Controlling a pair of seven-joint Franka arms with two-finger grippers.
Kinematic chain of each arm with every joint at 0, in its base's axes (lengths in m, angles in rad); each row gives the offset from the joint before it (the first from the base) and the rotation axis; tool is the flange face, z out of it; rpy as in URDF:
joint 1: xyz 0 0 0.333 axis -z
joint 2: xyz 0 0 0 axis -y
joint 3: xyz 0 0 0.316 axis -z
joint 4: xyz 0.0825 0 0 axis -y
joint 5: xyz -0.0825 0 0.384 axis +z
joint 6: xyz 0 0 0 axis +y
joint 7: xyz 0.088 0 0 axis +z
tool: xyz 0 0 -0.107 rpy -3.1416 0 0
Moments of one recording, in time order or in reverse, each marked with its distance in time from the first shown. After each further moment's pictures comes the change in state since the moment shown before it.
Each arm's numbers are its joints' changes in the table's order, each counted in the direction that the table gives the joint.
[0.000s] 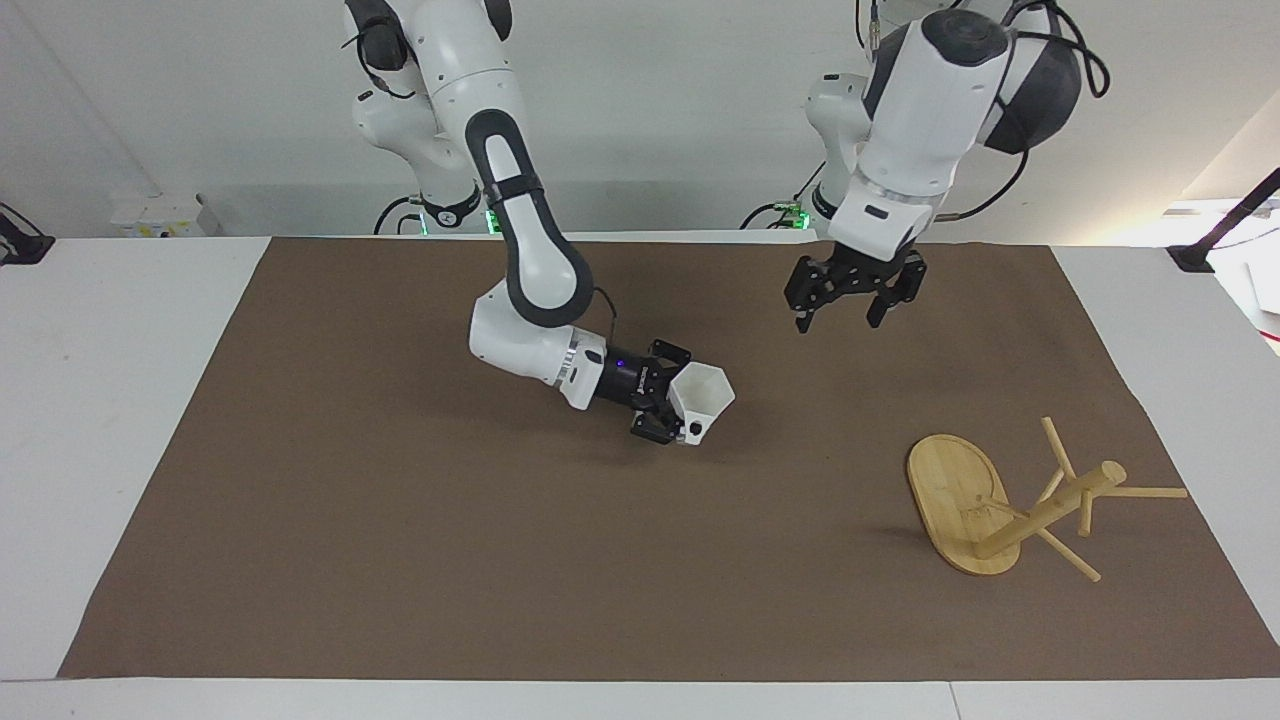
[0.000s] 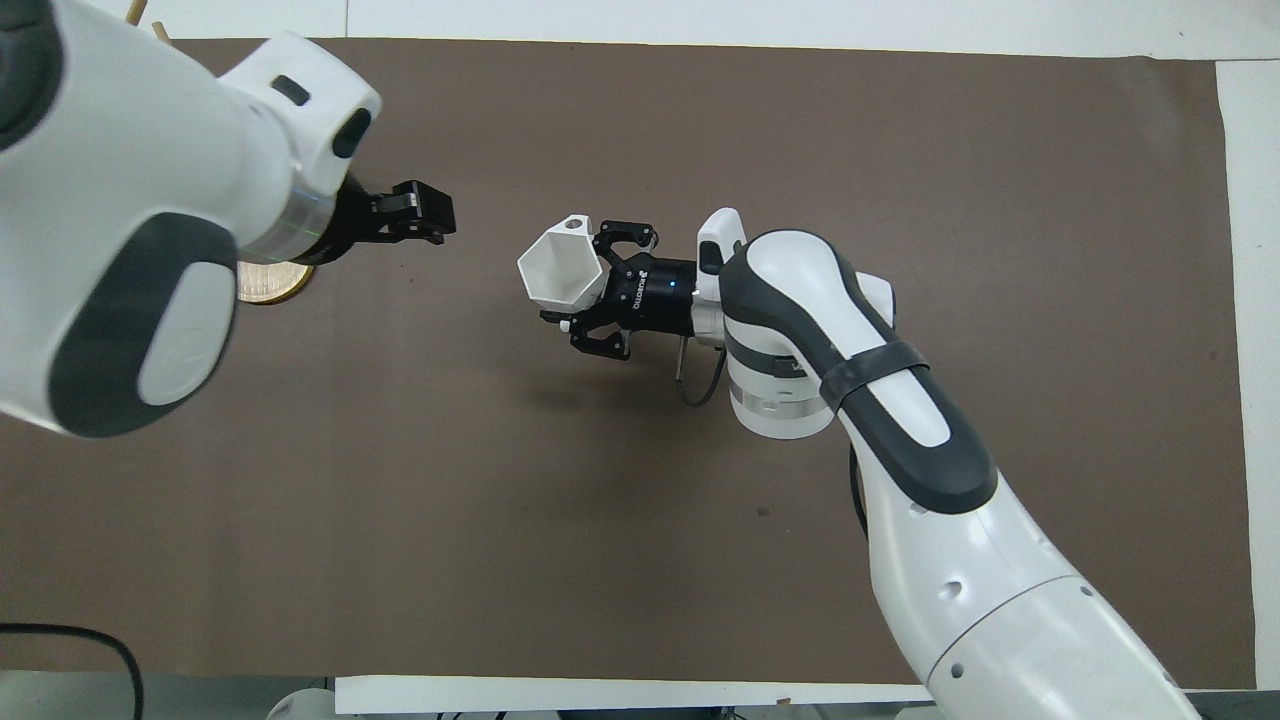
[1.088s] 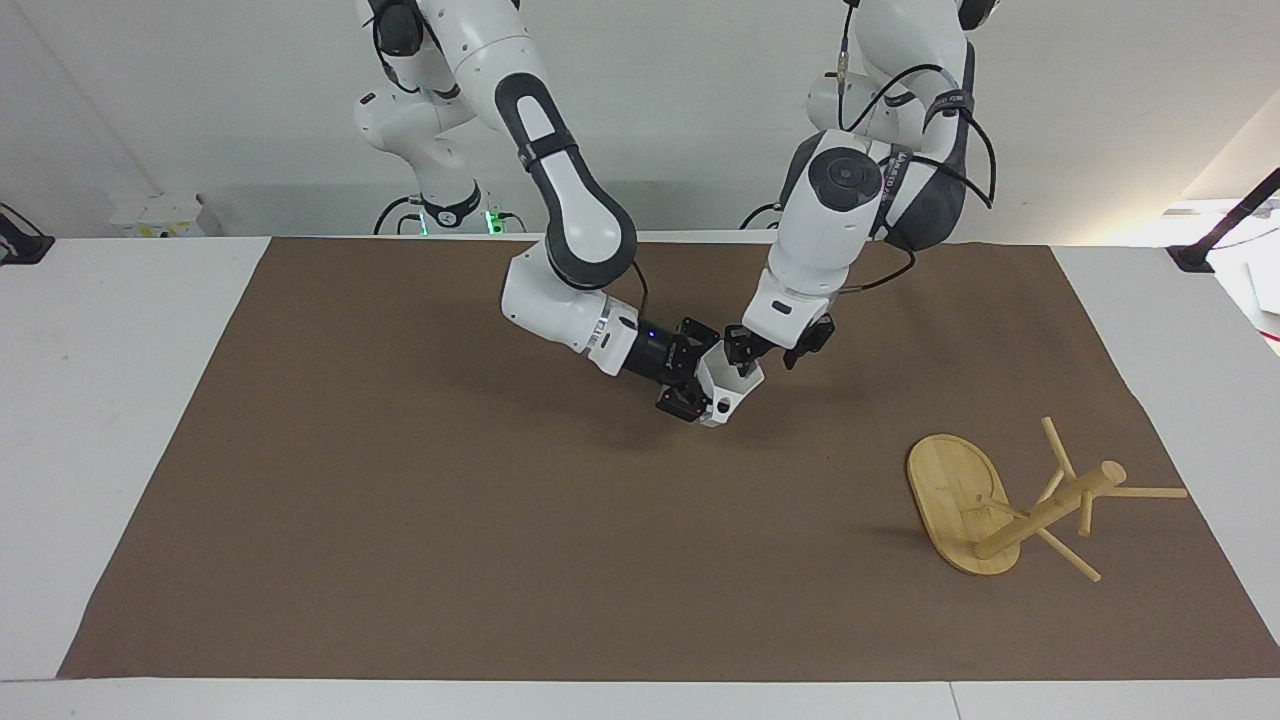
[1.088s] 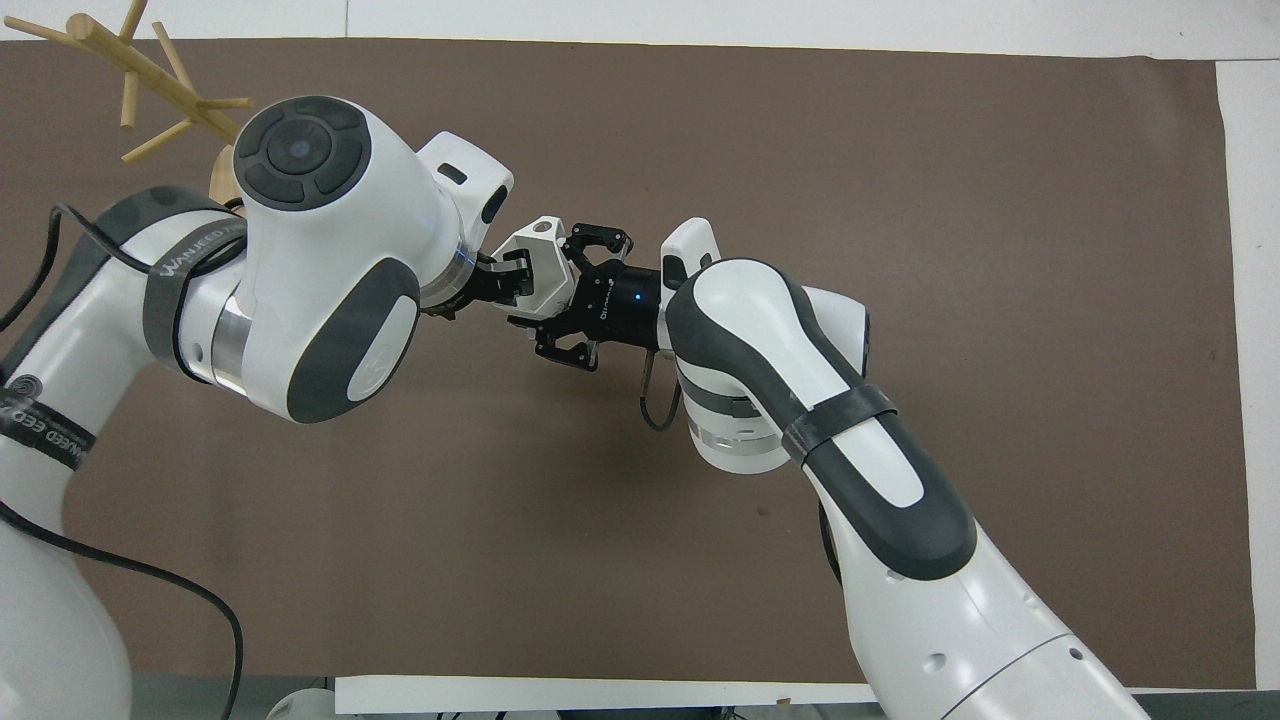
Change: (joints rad) left arm 0.060 -0.060 0.003 -0.136 -0.041 -0.106 0.095; right arm -0.067 0.051 0.012 0.006 0.002 -0.115 -0.026
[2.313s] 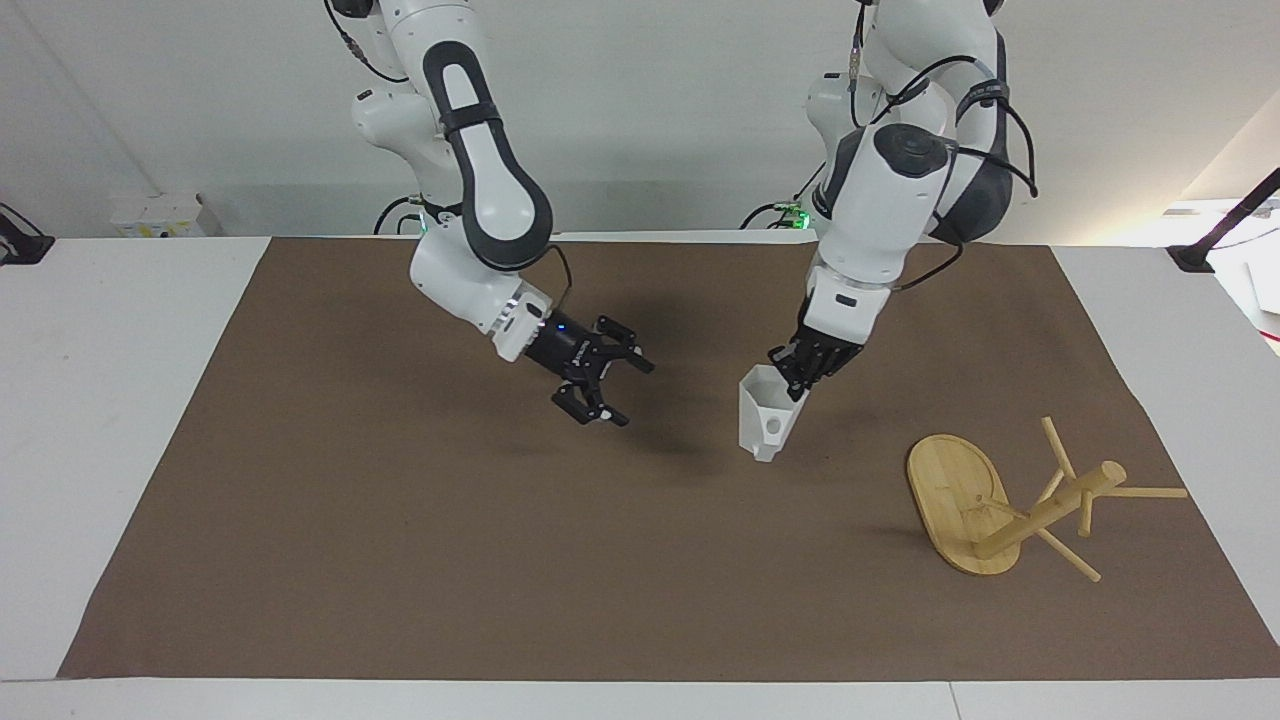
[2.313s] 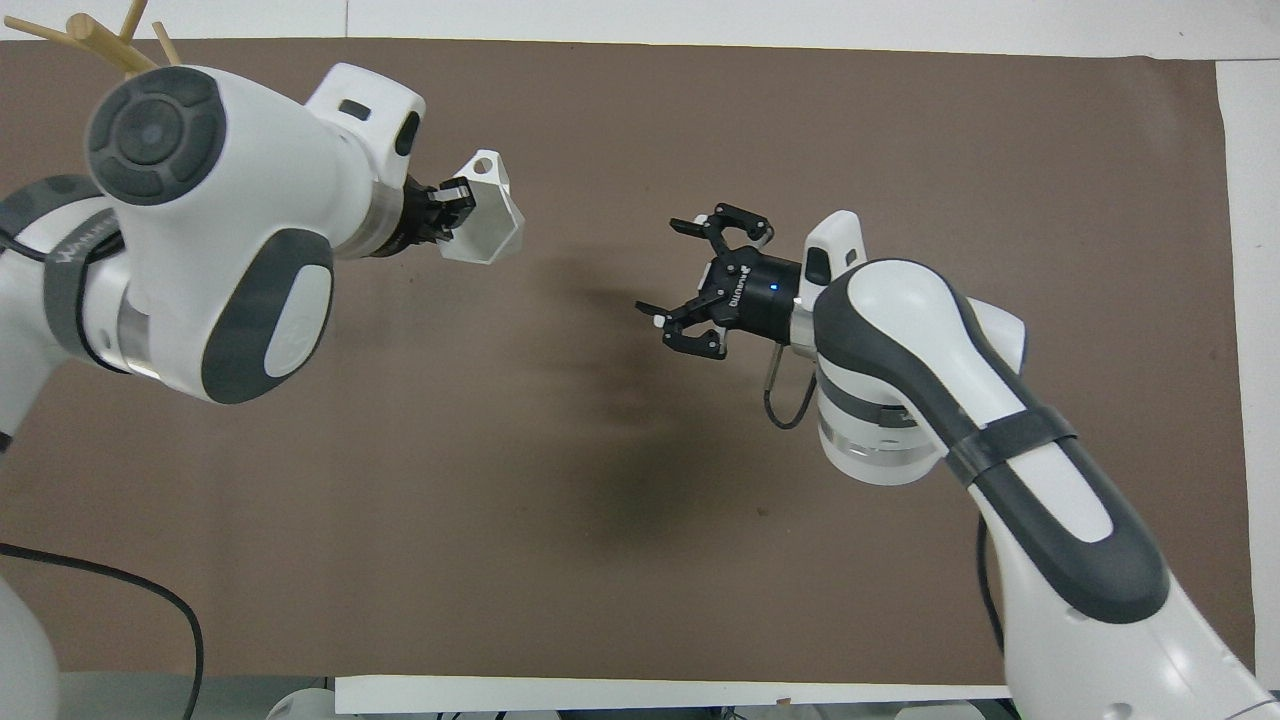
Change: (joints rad) left arm -0.106 0.053 -0.046 -0.045 -0.005 -0.243 0.065; right arm 0.220 0.232 0.007 -0.289 -0.175 -0.017 -0.009
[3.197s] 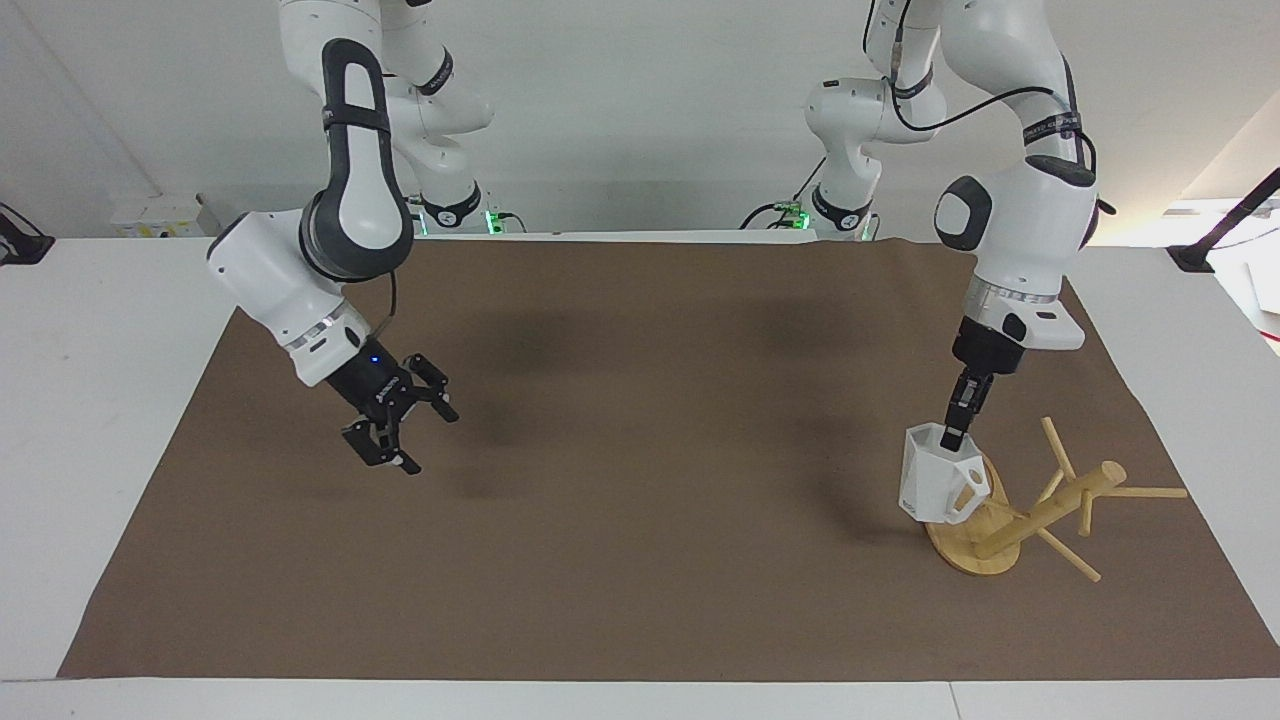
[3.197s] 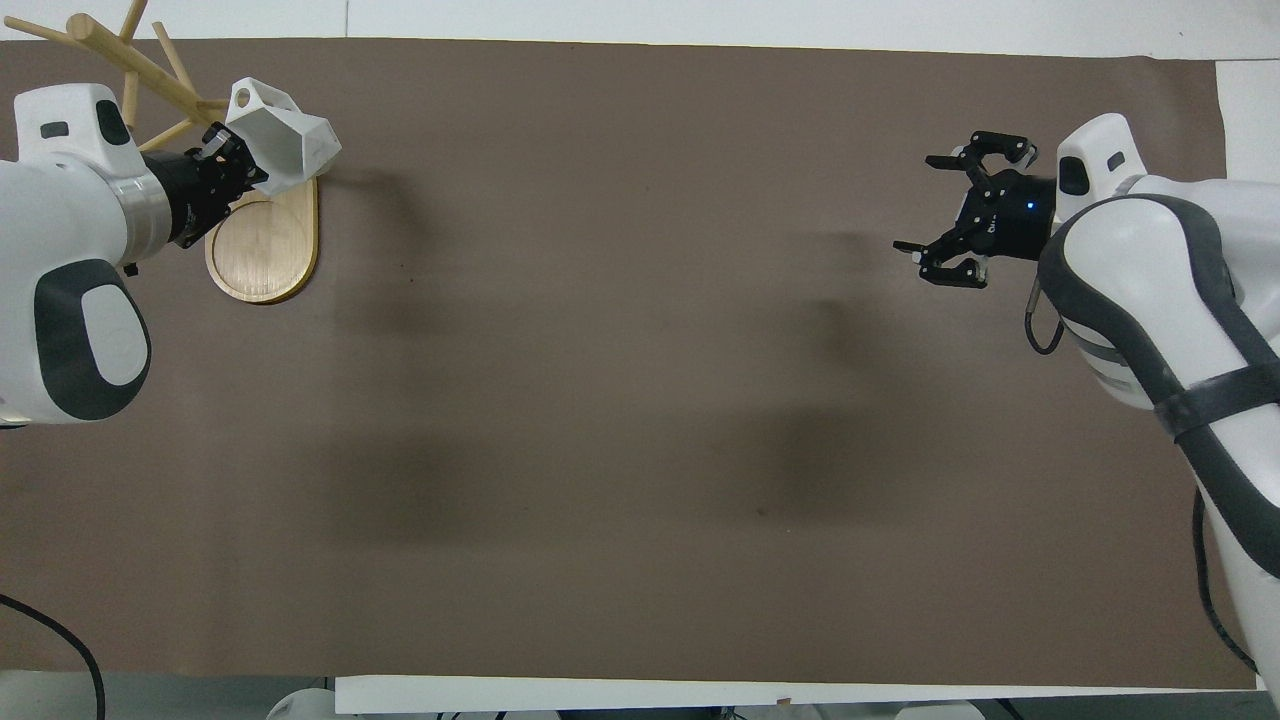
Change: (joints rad) left arm -0.257 0.040 -0.001 -0.288 -0.085 -0.473 0.115; right arm 0.363 -0.025 0.009 0.178 -0.868 0.113 -0.376
